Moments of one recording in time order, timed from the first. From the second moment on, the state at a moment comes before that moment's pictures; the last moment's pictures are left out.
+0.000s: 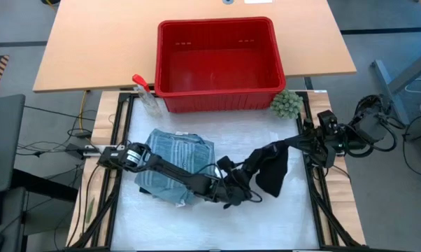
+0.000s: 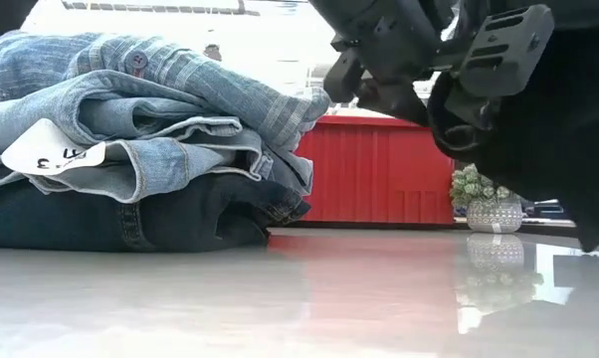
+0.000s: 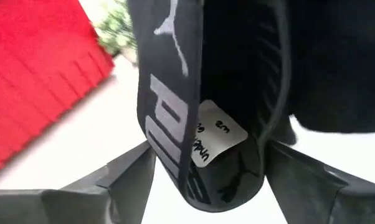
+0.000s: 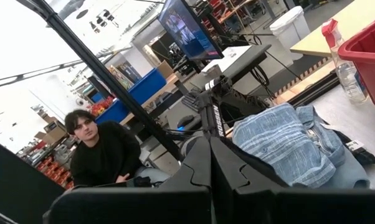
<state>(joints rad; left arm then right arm) -0.32 2.29 1.77 -0.04 -0.93 -0.24 0.75 0.77 1.18 -0.42 0.73 0.70</state>
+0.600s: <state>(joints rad) -0.25 2.11 1.77 -0.35 -0.53 -0.28 0.77 0.74 1.18 -0.54 0.60 0.66</state>
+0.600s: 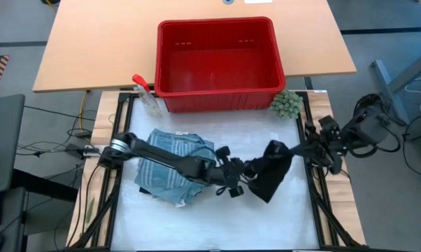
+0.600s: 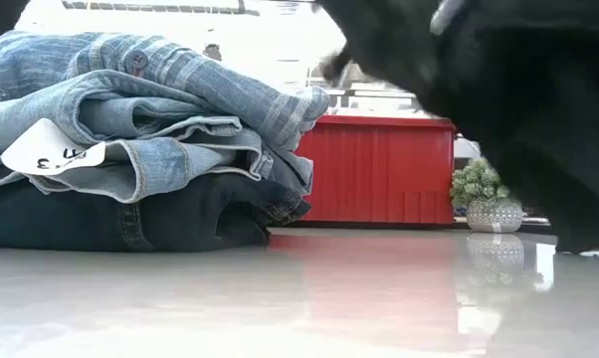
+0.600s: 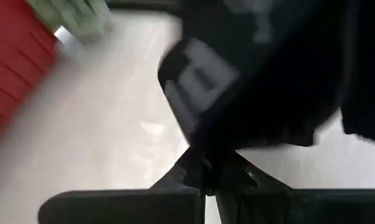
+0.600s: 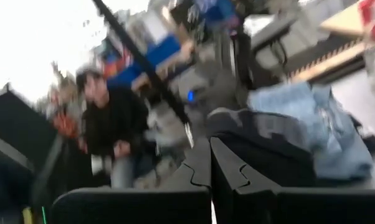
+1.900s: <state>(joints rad) -0.38 1.74 1.71 -0.86 -0.26 -0.31 0.94 1.39 1.06 -0.52 0.39 0.71</state>
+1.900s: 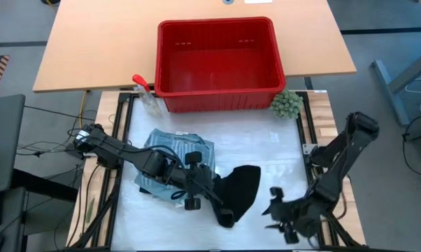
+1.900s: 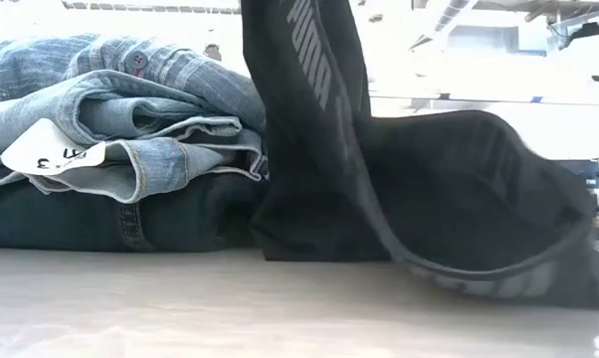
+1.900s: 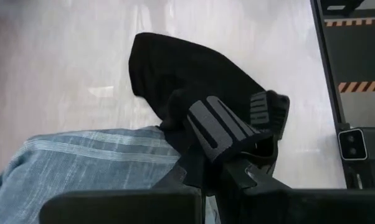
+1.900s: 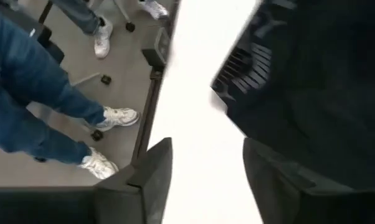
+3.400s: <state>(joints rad) -0.39 1.74 1.71 -0.94 -0.14 -0.14 0.79 1.89 1.13 -0.21 0.43 0.43</state>
